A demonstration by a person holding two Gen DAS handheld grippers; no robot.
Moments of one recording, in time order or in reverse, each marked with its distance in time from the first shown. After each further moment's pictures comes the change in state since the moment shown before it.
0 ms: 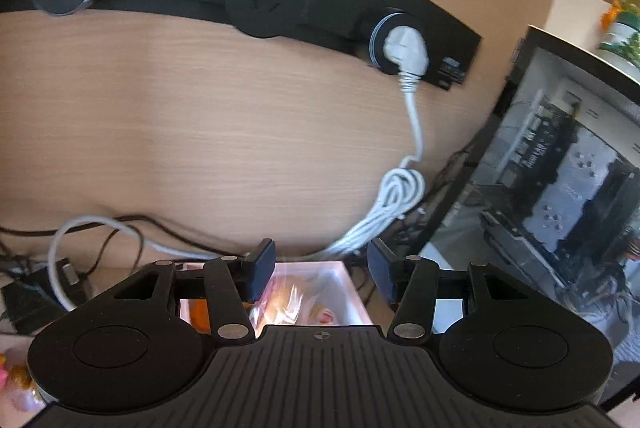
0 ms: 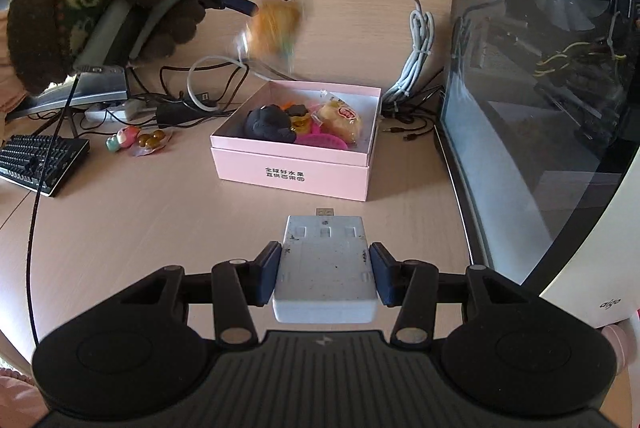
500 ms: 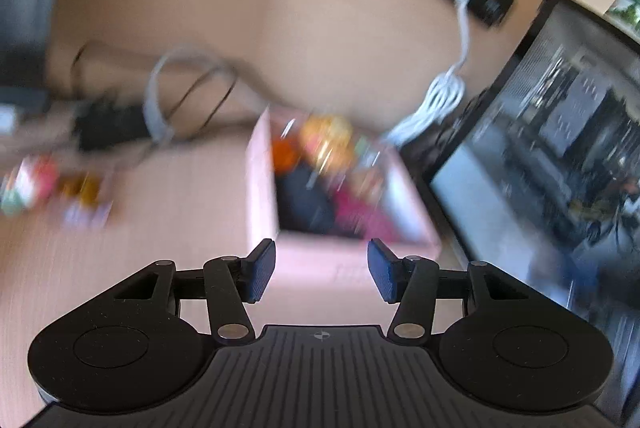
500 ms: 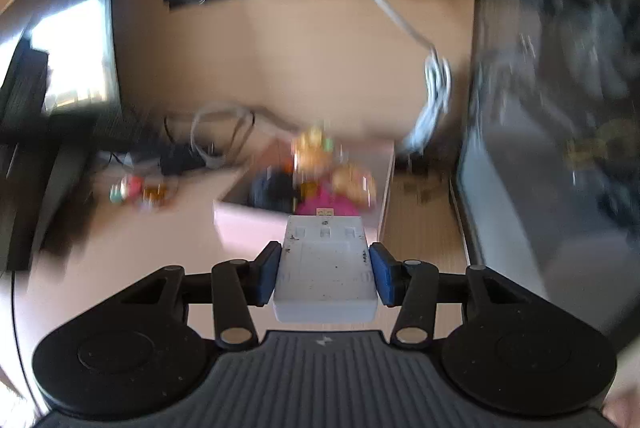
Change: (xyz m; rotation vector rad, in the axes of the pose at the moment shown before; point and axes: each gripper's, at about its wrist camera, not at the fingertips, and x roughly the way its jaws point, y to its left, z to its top) left arm -0.085 0.048 -0.139 -0.191 0.128 0.084; right arm 0.021 -0.011 0.070 -0.008 -0.105 0.045
